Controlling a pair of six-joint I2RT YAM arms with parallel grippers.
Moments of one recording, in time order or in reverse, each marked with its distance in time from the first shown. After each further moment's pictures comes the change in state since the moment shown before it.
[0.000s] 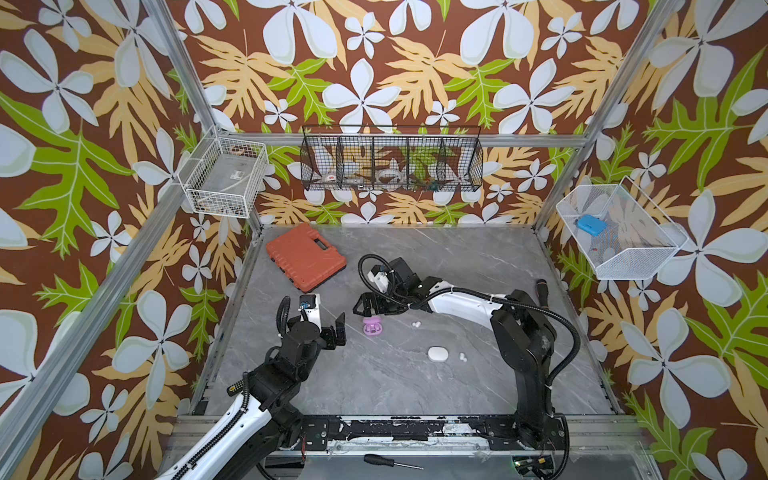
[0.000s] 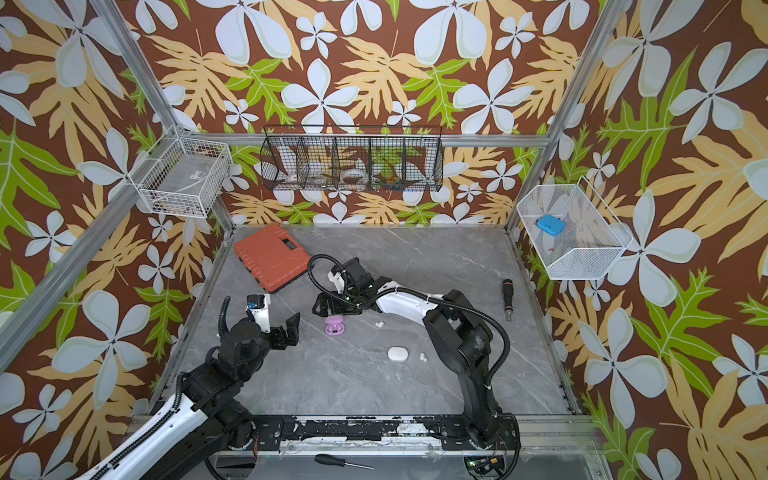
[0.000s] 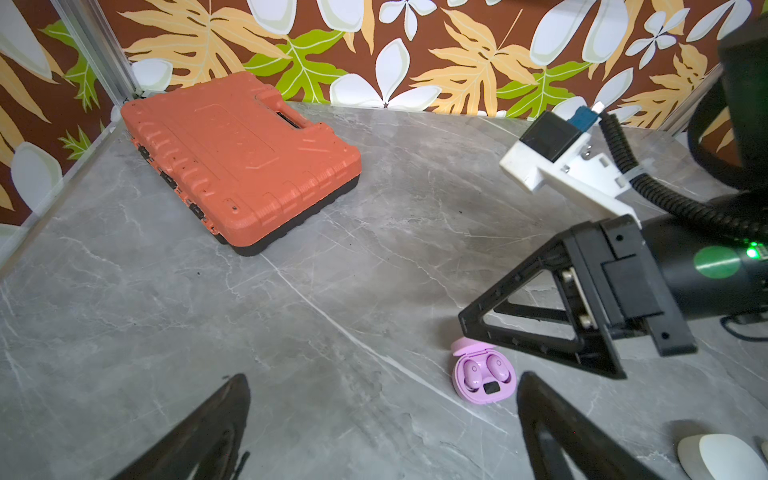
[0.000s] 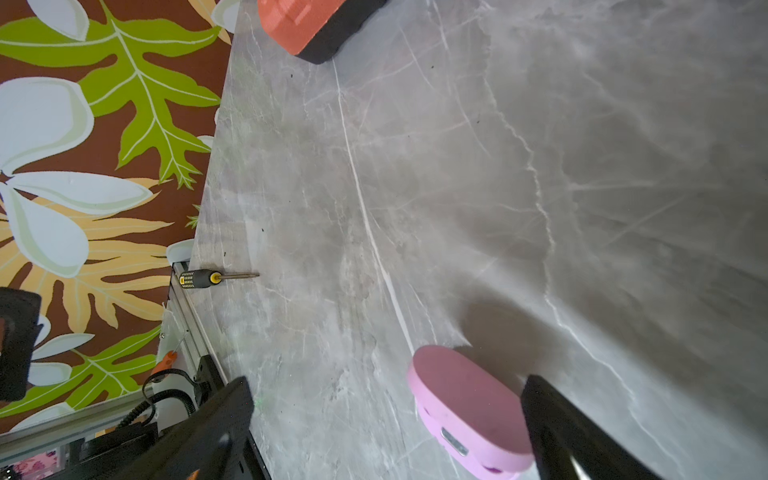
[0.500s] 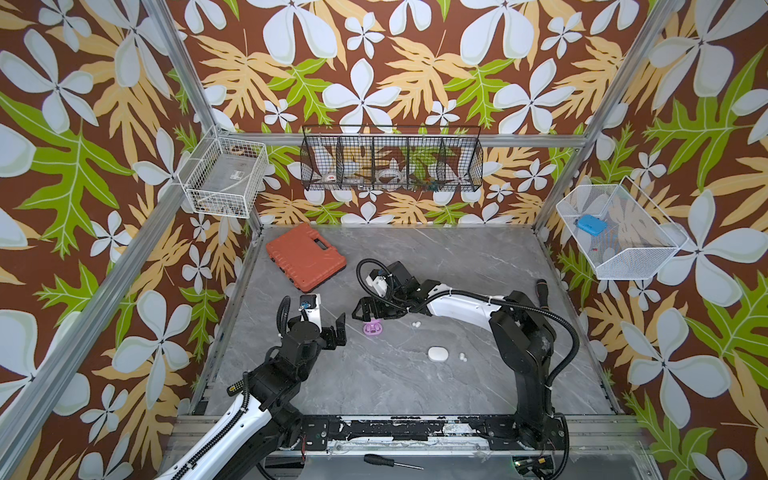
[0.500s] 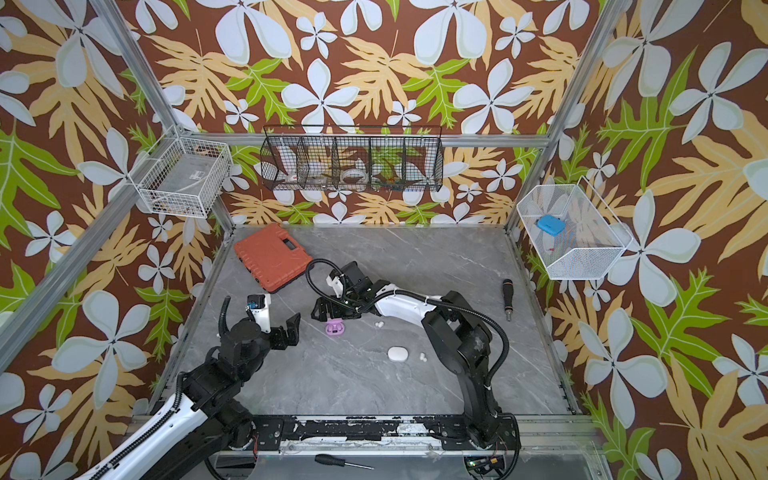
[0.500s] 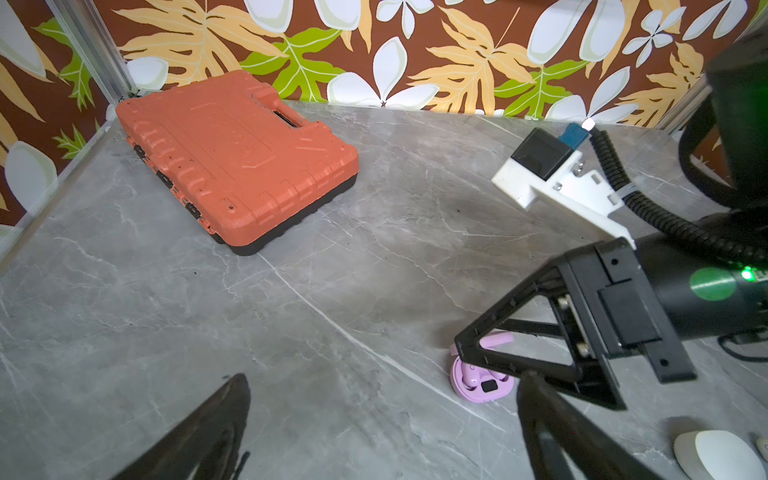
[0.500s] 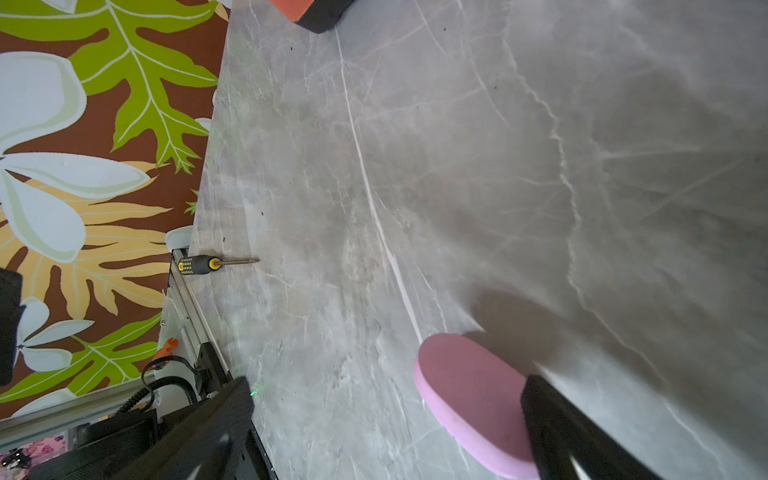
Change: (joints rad) left arm 0.000 0.000 0.000 0.000 0.008 0.000; right arm 0.017 -0.015 -0.038 0.007 -0.007 0.005
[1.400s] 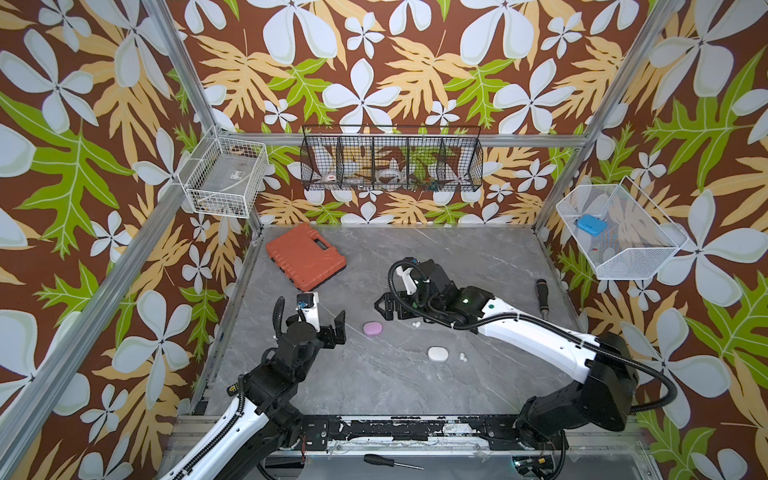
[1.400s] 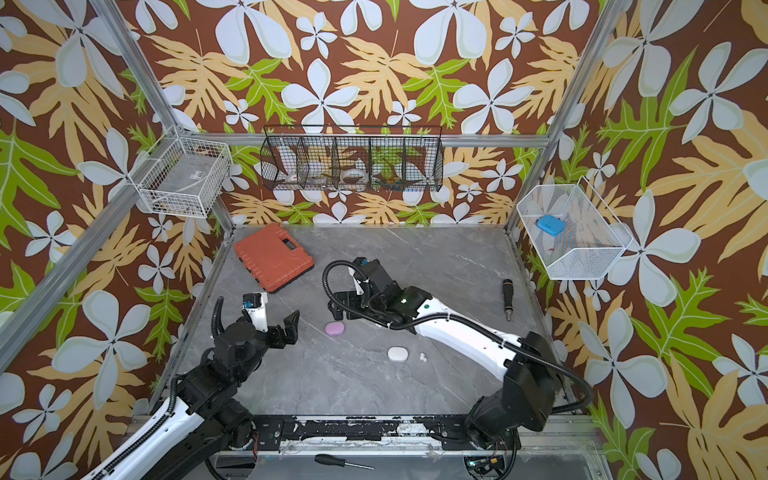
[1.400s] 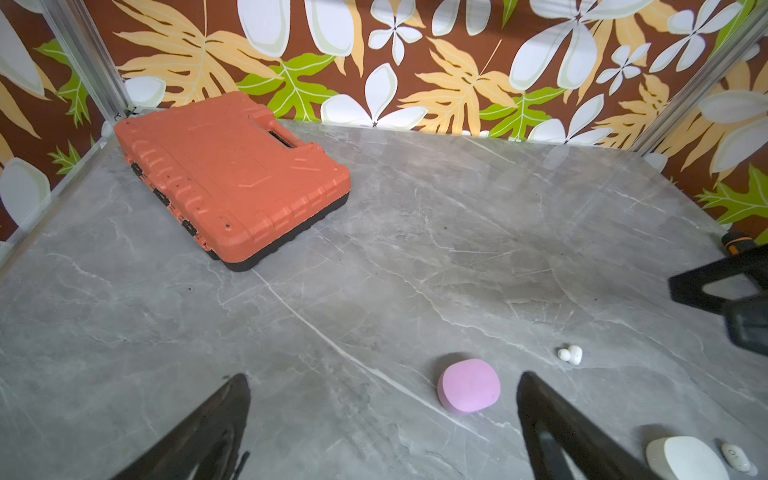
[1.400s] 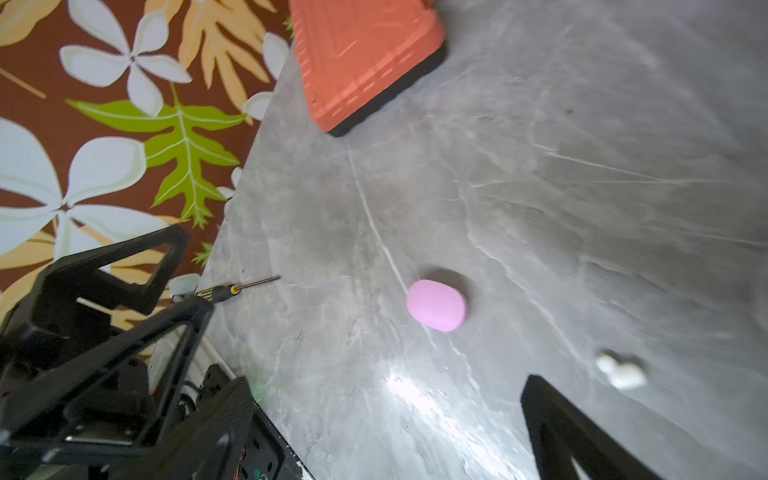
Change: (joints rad) left arm 0.000 -0.029 0.036 0.000 0.015 -0.002; right arm 0.054 -0.534 -0.187 -0.205 0.386 0.056
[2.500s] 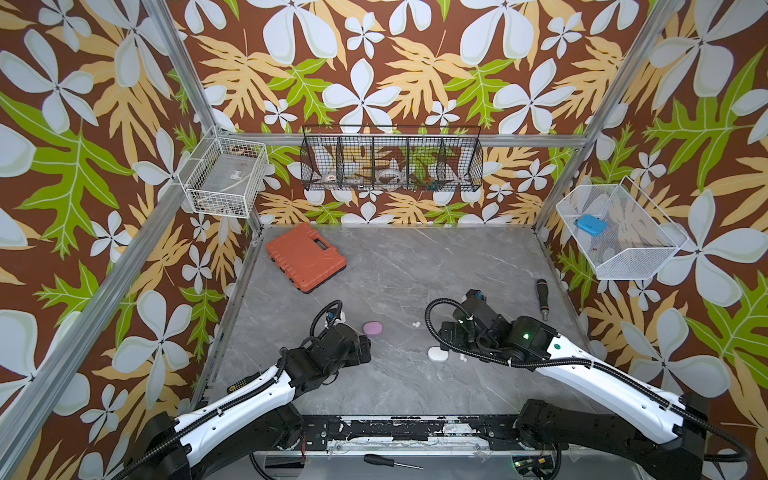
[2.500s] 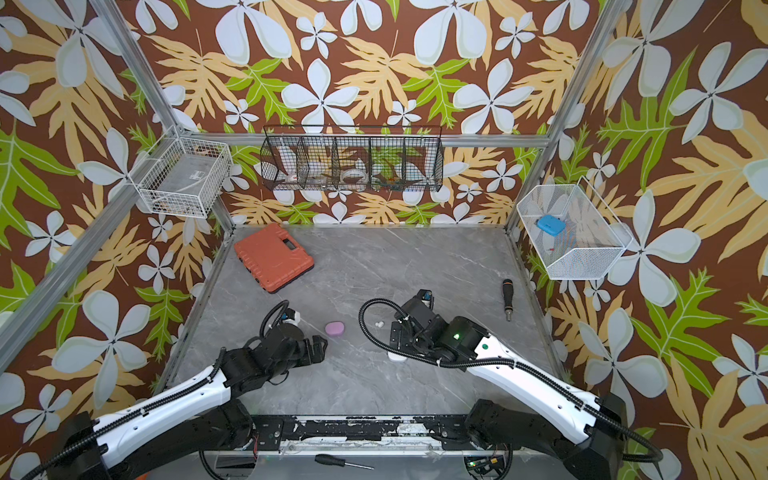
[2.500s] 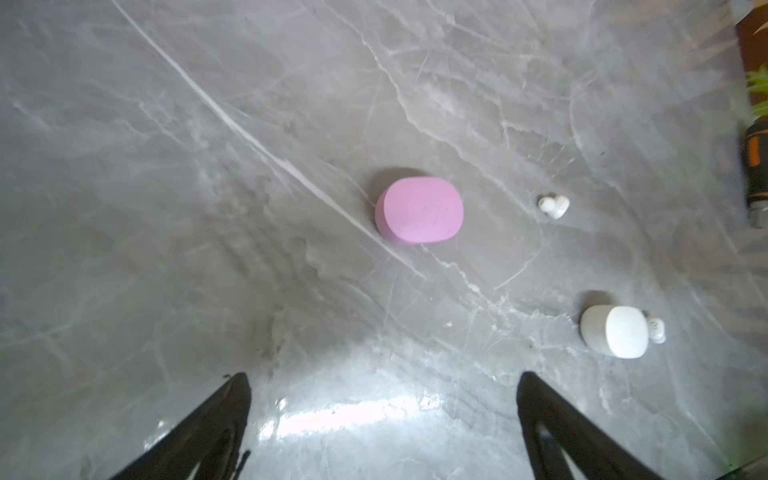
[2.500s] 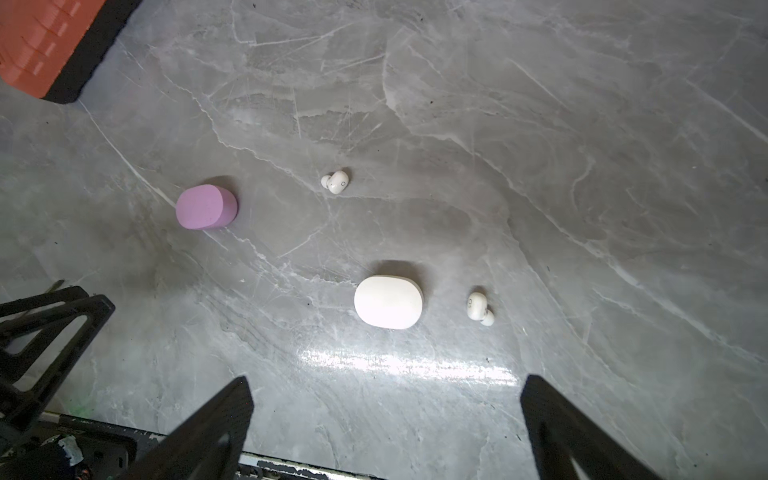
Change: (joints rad) left arm -0.262 0.368 0.023 -0.175 0.103 -0.539; right arm 0.023 -0.360 -0.240 -0.474 0.285 0.240
